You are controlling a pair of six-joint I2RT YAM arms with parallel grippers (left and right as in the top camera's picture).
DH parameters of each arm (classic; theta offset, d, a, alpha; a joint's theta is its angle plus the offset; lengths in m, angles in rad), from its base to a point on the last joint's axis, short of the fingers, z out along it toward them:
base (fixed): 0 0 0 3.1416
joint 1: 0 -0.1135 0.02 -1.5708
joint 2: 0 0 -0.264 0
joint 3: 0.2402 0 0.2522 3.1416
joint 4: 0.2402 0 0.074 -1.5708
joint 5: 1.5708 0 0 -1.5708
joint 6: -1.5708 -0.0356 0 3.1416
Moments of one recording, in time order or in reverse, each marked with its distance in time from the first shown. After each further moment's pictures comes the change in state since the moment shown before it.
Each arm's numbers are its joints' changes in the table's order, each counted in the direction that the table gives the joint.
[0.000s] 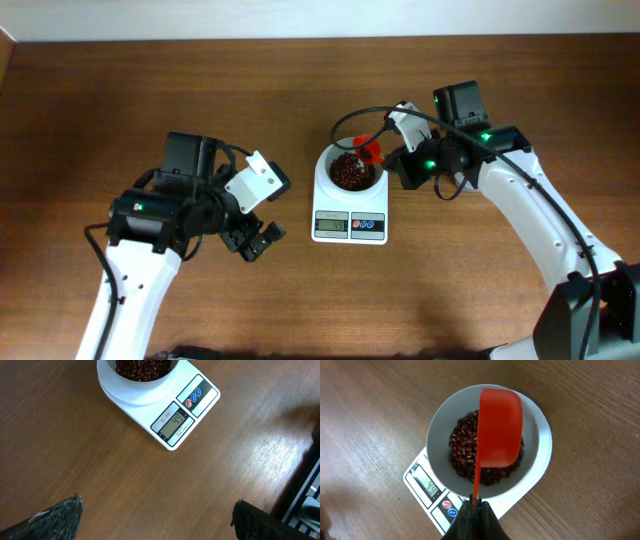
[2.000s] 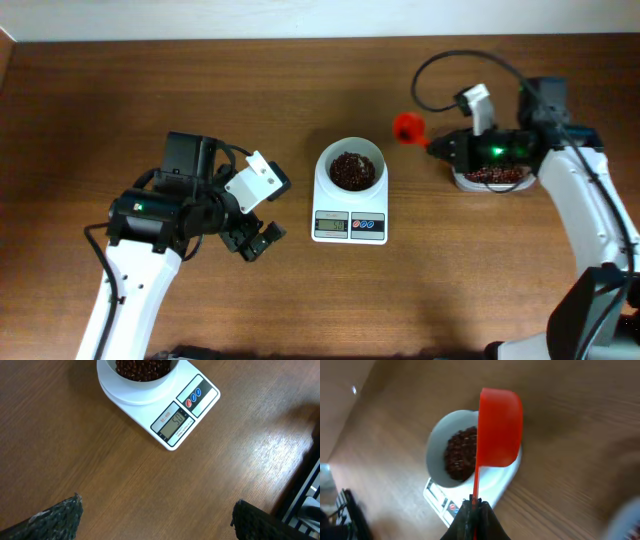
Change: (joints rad) left arm 0.000 0.000 0.000 0.000 0.000 0.000; right arm 0.349 0.000 0.000 0.042 -0.322 -0.027
